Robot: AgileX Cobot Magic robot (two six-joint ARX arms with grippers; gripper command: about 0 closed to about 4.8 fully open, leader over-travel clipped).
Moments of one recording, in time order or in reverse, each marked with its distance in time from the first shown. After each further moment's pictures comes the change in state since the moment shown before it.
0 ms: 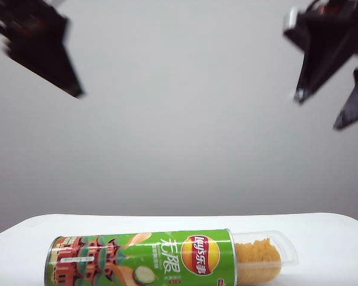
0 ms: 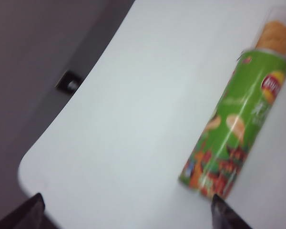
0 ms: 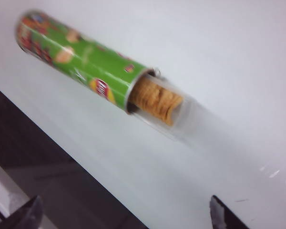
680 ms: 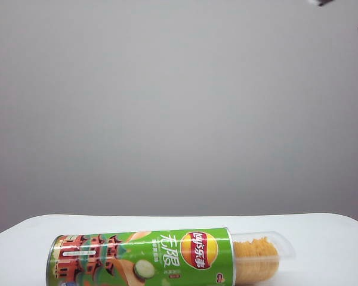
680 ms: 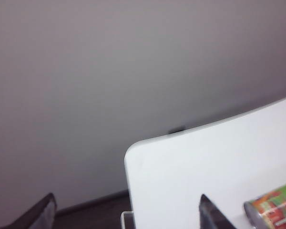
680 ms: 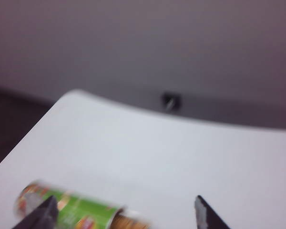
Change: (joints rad) left arm -0.001 -1.062 -0.279 -0.160 -0.388 -0.337; right arm -0.017 -0.601 -0.338 0.542 0.192 0.312
